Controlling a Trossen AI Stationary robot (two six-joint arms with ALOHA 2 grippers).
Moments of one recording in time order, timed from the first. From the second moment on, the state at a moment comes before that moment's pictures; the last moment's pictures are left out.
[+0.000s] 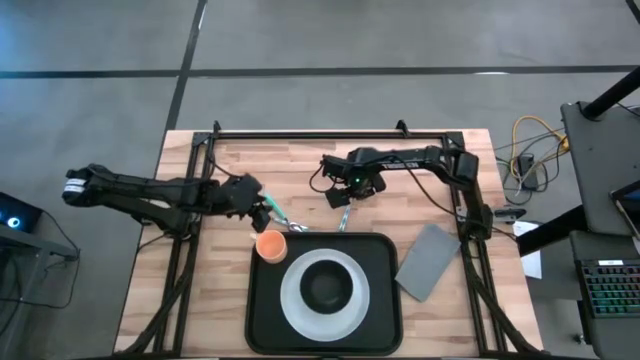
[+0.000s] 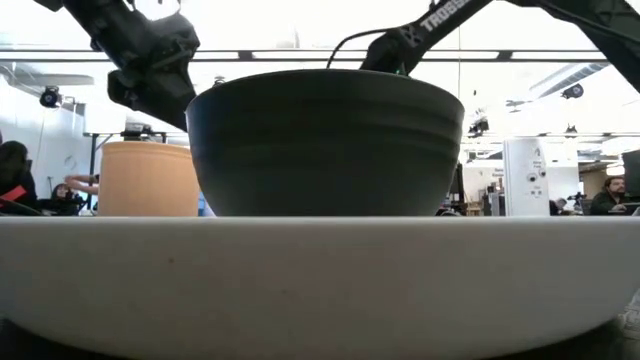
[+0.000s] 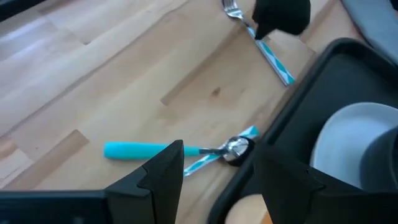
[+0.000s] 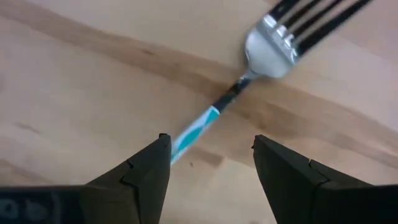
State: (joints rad) left arm -0.05 0.99 0.75 -0.59 -0.35 -0.70; right arm -0.30 2.08 1.51 -0.96 -0.09 0.91
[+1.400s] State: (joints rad) left arm -0.01 0.97 0.75 -0.62 -0.34 -0.58; right arm -0.31 2.12 1.51 -0.90 -0.04 0.91
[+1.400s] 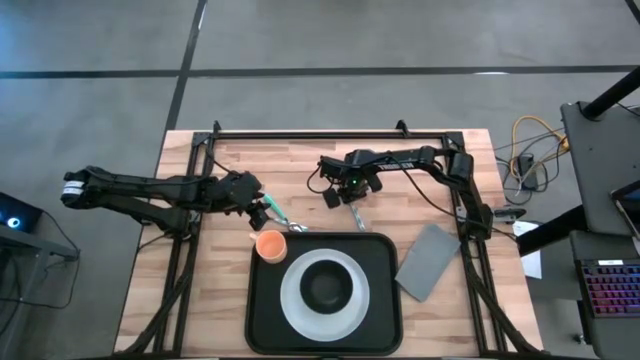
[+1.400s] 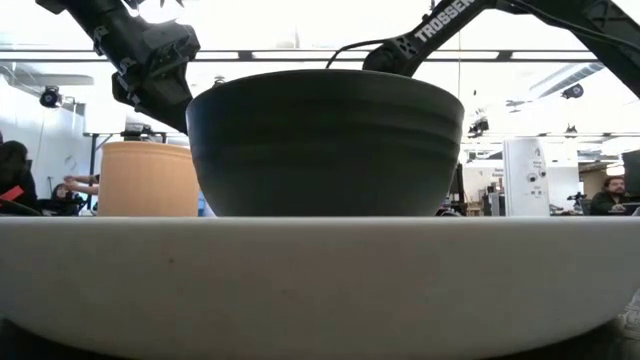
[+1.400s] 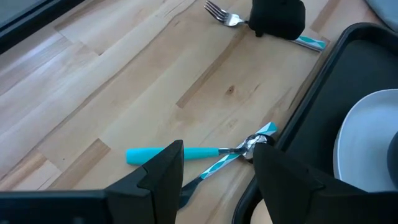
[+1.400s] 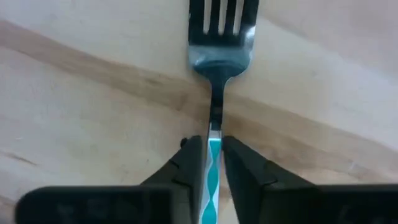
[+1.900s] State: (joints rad) left arm -0.01 0.97 0.75 -0.62 -0.34 -0.58; right arm -0.28 1.93 1.51 -1.14 0.02 0.87
